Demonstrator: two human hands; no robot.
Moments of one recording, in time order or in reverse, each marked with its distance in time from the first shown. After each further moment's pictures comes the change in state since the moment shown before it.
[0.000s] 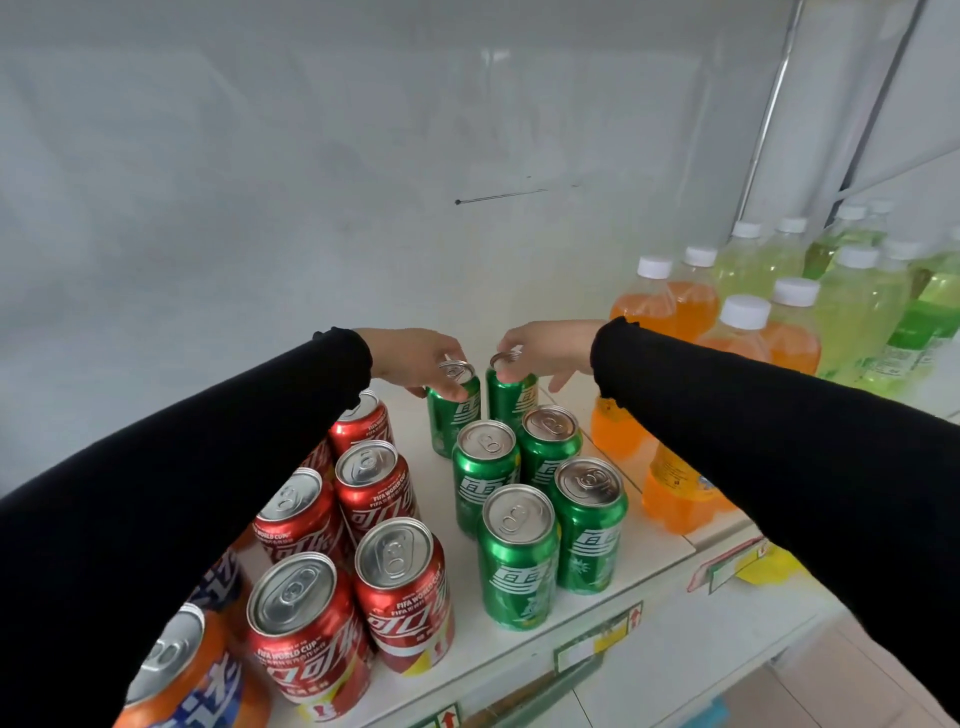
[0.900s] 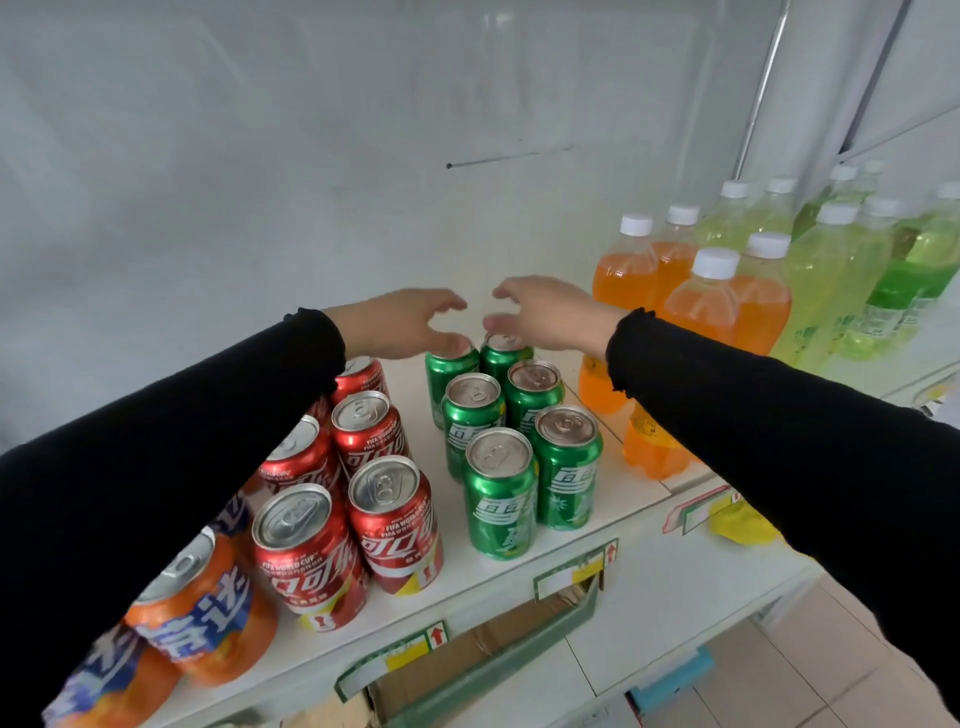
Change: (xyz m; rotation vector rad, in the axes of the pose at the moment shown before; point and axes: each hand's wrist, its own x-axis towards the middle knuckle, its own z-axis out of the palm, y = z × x) left_hand -0.053 0.031 0.017 0.186 0.194 0.029; right_hand -0.053 -0.005 0.009 -0.084 0.270 -0.159
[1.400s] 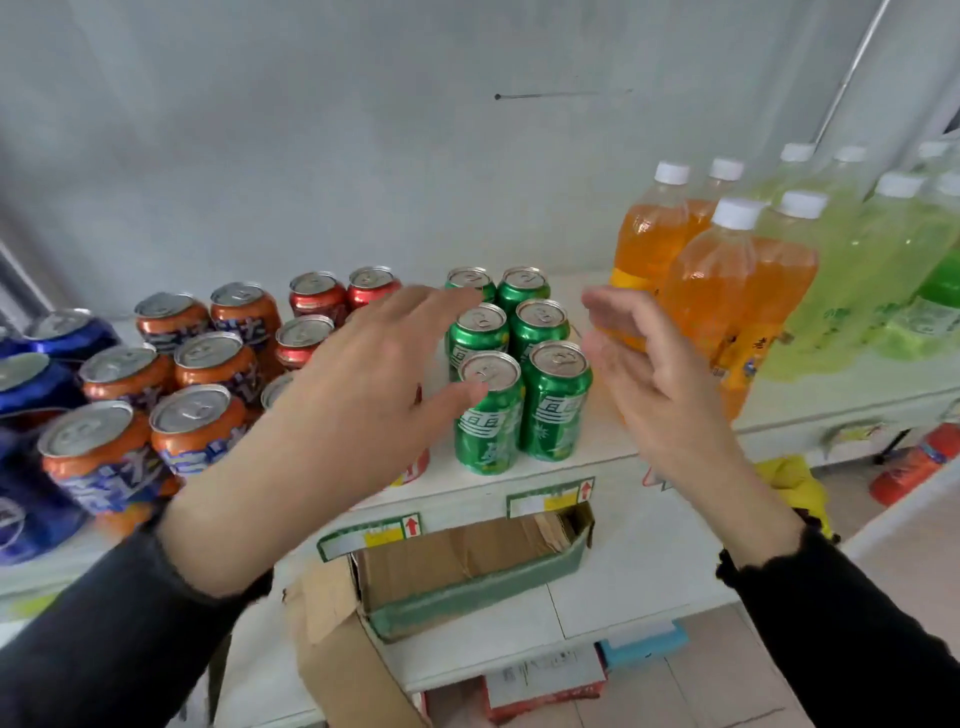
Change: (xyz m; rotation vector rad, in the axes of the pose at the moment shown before) left_hand -0.194 0.117 0.066 0.047 0.508 -0.039; right_hand -0.174 0.031 0.045 0.745 0.400 -0.228
